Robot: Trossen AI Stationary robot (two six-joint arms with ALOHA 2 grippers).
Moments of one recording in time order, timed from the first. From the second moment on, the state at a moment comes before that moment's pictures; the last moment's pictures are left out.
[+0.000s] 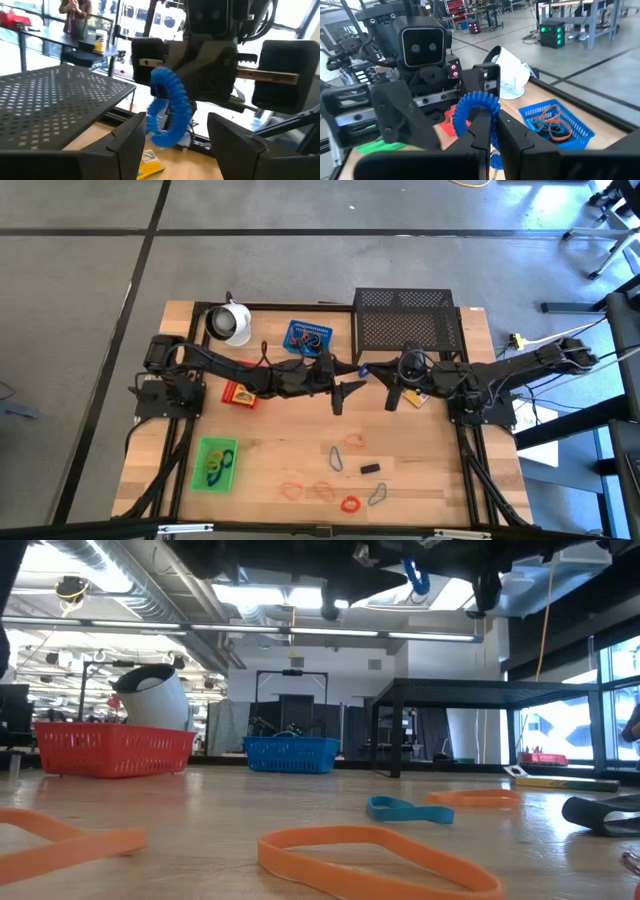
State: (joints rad) left arm -0.07 1.78 1.07 0.76 -0.28 -0.25; right arm 0.24 0.98 0.59 0.25 0.55 0.31
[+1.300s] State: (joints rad) left arm -0.03 1.77 1.07 0.46 -0.19 -0.59; right arm 0.21 0.98 0.59 0.19 0.42 0.34
